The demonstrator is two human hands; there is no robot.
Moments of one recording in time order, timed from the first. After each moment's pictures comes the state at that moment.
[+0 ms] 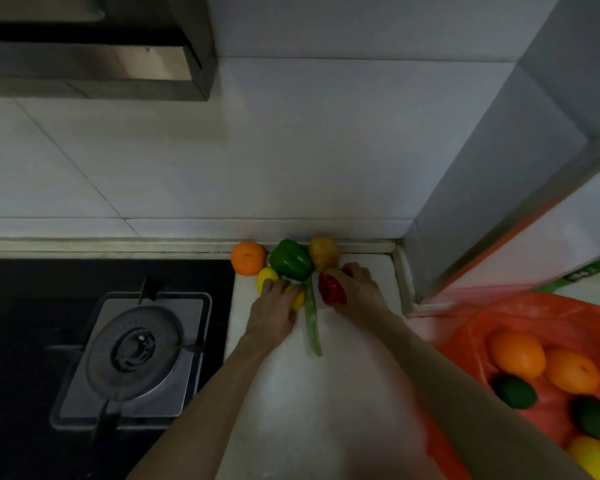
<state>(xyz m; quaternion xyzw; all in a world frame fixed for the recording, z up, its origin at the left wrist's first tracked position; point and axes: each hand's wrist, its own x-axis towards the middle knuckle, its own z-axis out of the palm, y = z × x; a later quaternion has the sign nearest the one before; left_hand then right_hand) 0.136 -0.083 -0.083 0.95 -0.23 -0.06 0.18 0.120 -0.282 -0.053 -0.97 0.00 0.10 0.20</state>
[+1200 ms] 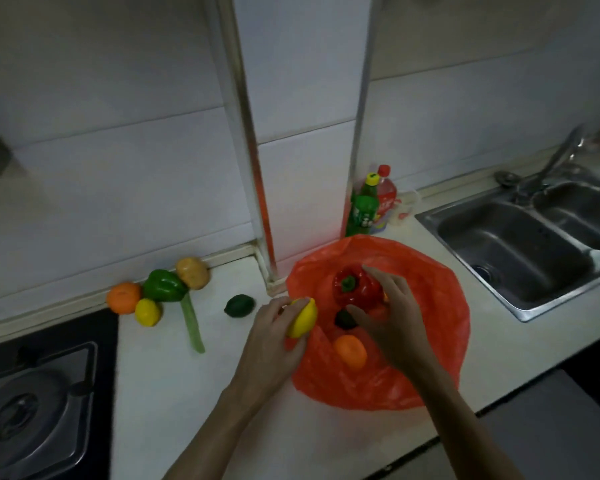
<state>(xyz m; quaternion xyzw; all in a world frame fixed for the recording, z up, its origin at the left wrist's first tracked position) -0.077 -0.260 0.046 0.84 -0.40 0.01 0.37 -0.179 -0.456 0.068 -0.87 0.20 -0.24 0.38</state>
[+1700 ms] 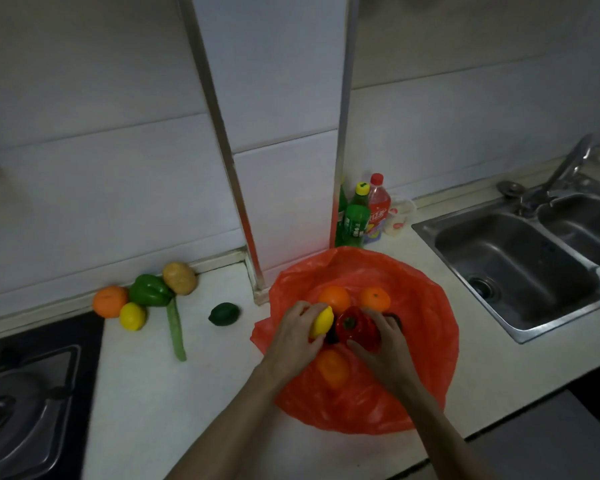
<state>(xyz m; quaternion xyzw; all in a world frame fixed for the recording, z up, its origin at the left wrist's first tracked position) -0.069 -0.351 0.004 0.86 -0.38 -0.09 0.33 -0.190 -0.510 -0.023 -0.86 0.24 -0.15 0.43</state>
